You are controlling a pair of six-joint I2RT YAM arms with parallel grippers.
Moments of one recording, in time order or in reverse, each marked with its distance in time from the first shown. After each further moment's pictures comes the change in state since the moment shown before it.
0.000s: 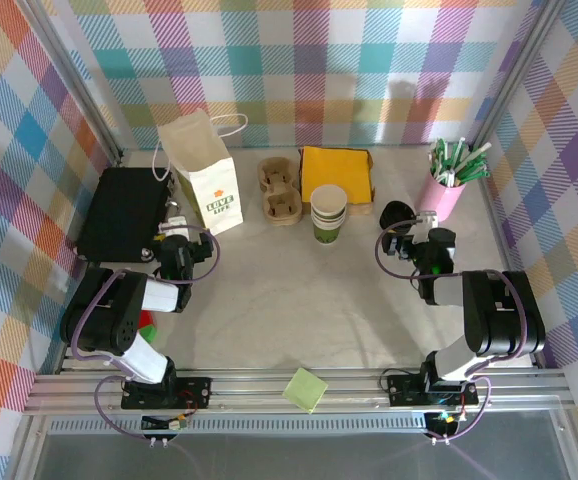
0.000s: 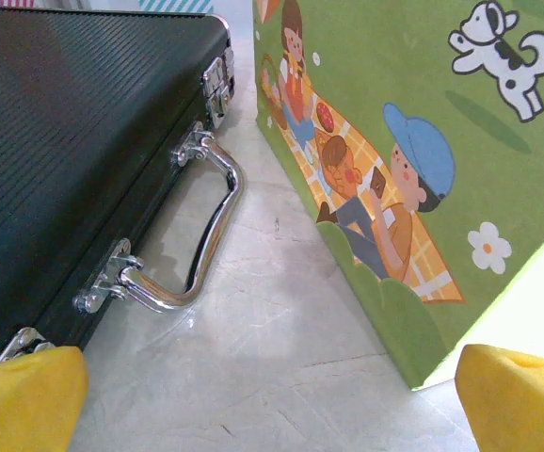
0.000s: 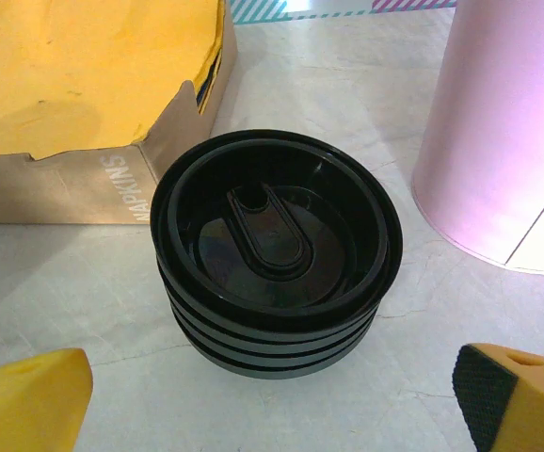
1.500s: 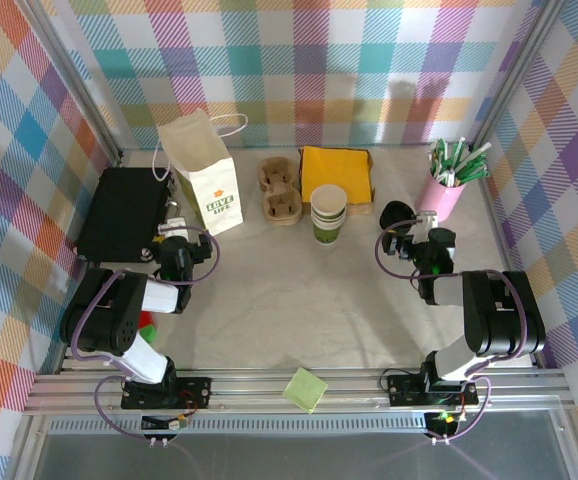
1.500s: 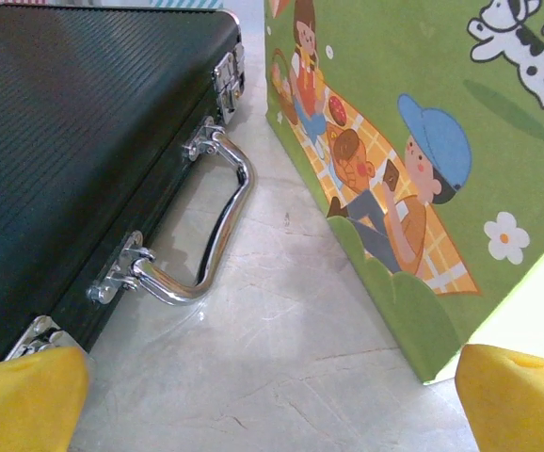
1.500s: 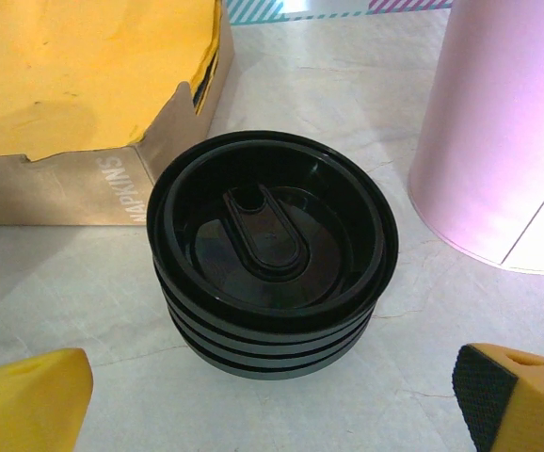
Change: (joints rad) left arm 0.000 -0.006 -0.011 0.002 -0.017 0.000; right arm 0.000 -0.002 0.000 -0.002 0.013 0.001
